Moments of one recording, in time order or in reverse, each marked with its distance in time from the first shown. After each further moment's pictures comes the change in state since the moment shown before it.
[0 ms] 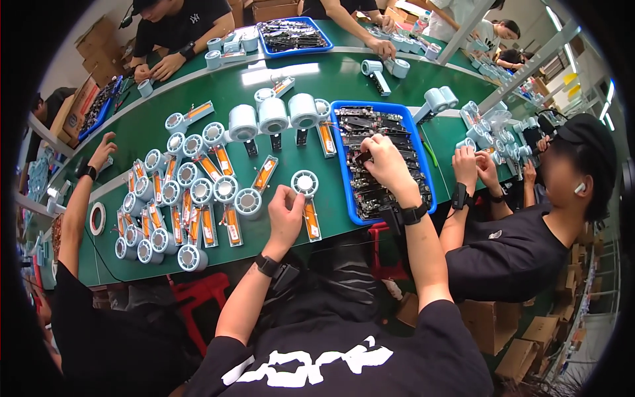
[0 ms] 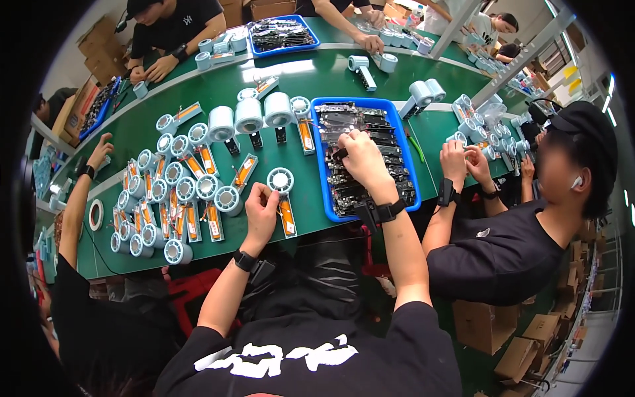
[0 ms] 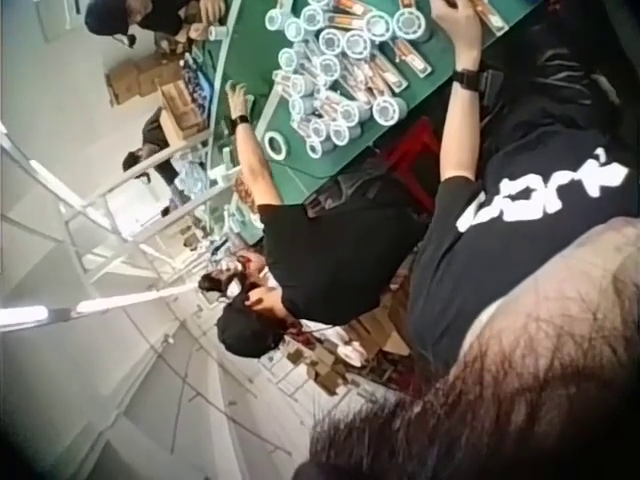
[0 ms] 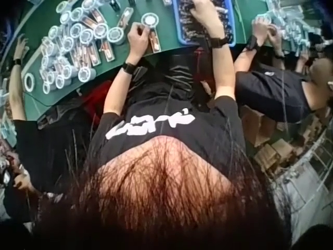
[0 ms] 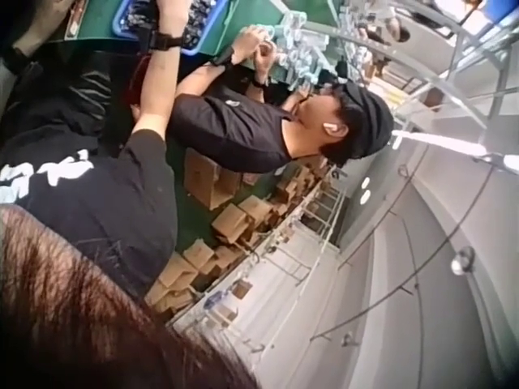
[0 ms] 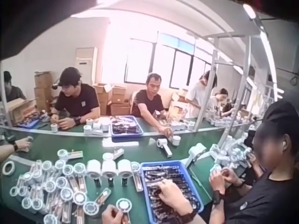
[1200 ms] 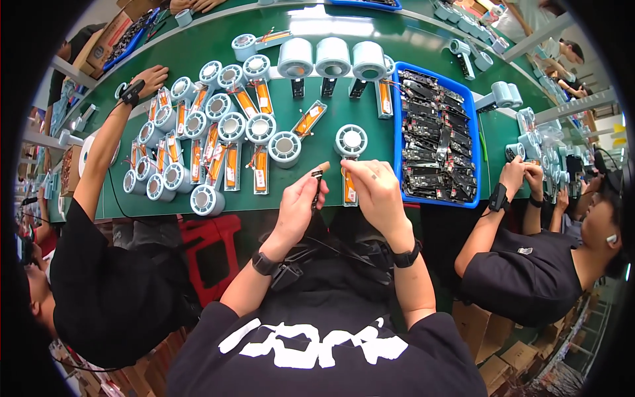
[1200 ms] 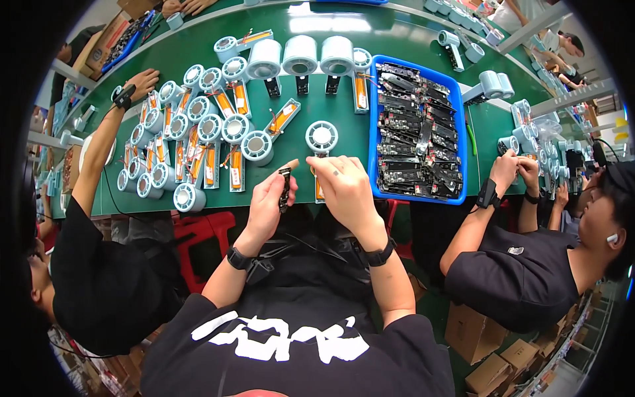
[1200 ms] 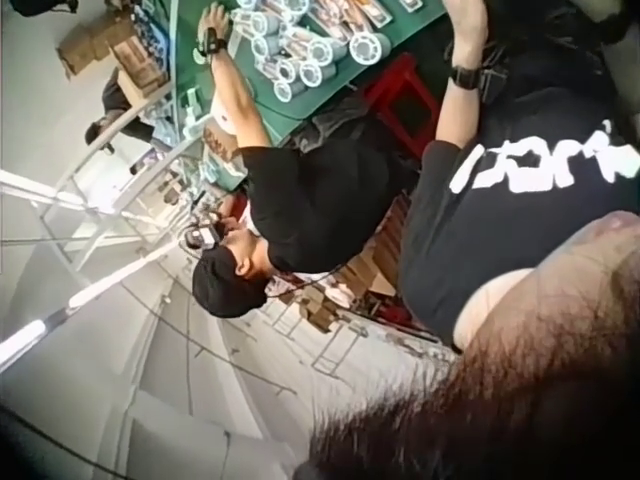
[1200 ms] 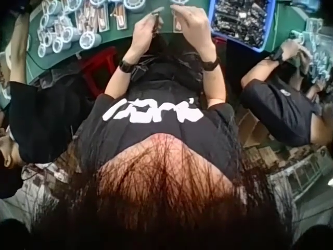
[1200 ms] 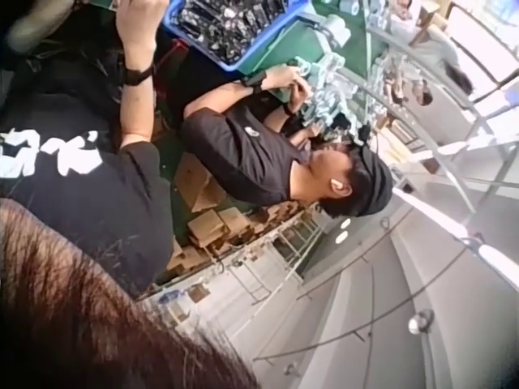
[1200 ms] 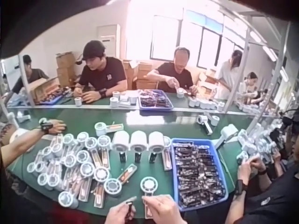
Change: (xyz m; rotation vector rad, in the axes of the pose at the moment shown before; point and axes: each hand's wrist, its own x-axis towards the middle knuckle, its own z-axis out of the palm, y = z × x) left_hand -0.060 0.025 -0.053 -0.513 -0.123 -0.445; right_hand -0.063 -0.147 0.032 0.423 0.154 -0.249
